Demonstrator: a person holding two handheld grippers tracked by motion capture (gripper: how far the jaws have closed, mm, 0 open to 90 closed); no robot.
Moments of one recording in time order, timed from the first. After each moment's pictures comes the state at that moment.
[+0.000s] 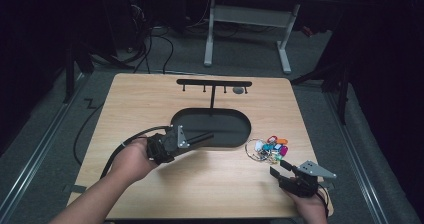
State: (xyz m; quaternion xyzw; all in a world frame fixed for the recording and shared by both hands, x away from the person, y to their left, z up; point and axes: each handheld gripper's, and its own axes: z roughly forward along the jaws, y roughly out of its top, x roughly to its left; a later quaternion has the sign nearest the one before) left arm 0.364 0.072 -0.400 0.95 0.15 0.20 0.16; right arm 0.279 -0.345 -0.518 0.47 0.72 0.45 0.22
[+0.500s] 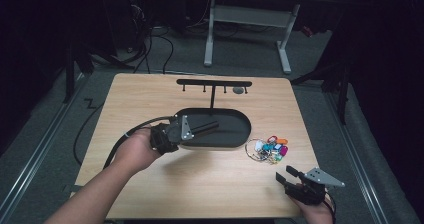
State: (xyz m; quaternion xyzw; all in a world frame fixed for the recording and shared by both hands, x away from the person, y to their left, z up) left arm 0.377 0.061 -0.381 0.95 0.12 0.24 0.18; right arm 0.257 -0.357 -0.518 0.48 0.72 0.45 0.23
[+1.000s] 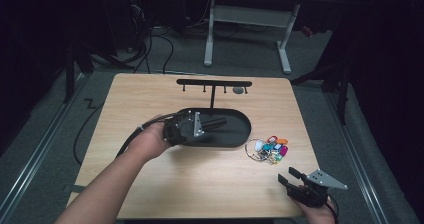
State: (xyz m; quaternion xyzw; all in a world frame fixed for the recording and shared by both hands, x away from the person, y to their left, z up) left arm 0.406 0.032 -0.398 0.95 0.06 0.28 0.16; right arm 0.252 -0.362 -0.518 0.48 0.72 0.45 0.23
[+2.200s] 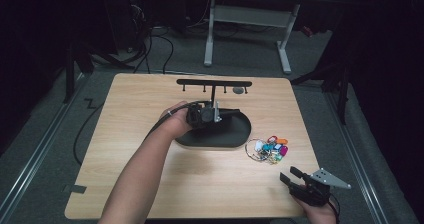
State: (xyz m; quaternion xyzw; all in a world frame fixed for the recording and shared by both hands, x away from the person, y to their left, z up) left arm 0.483 -0.020 -0.443 0.94 0.02 0.30 0.15; right arm 0.254 -0.370 -0.521 0.50 0.70 0.46 0.22
